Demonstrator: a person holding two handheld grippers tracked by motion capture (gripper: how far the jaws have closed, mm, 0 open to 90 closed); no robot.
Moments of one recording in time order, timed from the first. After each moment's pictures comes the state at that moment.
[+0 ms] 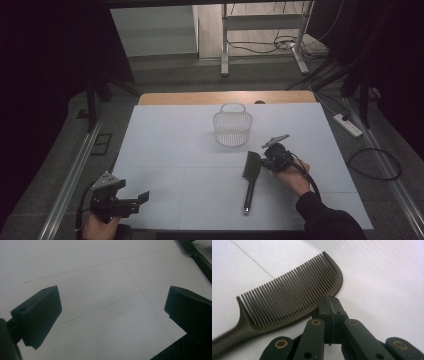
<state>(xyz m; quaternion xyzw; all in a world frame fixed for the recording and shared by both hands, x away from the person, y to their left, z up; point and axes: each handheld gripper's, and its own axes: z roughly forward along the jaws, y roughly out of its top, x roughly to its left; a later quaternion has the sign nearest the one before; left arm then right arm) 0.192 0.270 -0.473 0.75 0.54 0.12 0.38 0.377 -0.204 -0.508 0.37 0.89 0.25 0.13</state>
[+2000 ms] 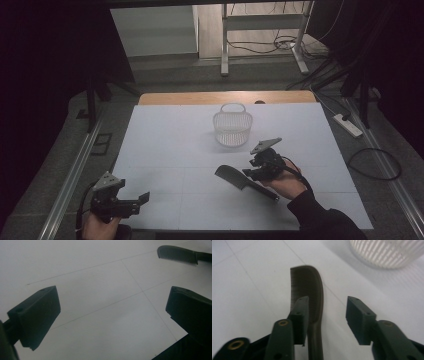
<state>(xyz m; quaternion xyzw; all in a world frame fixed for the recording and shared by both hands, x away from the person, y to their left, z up) 0.190 0.268 -0.472 0.75 0.53 0.14 0.37 0.333 -0.167 -0.466 0.30 0.90 0.30 0.10</state>
